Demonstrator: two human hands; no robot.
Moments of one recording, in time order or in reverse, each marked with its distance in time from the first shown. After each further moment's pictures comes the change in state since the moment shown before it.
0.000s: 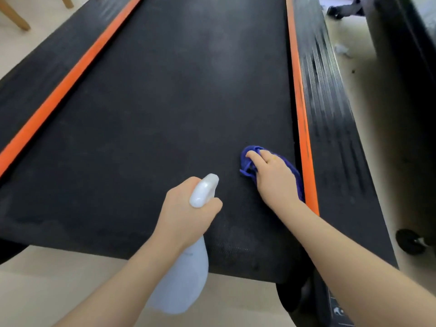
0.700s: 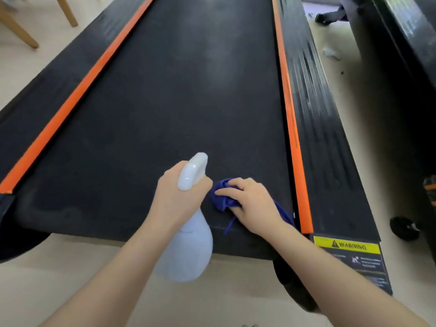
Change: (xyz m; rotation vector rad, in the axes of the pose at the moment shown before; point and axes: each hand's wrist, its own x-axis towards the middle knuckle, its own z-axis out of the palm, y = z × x) left_hand -0.023 0.016 -0.018 -0.035 0.045 0.057; right_hand -0.068 -0.043 -0.015 0.259 -0.112 -0.258
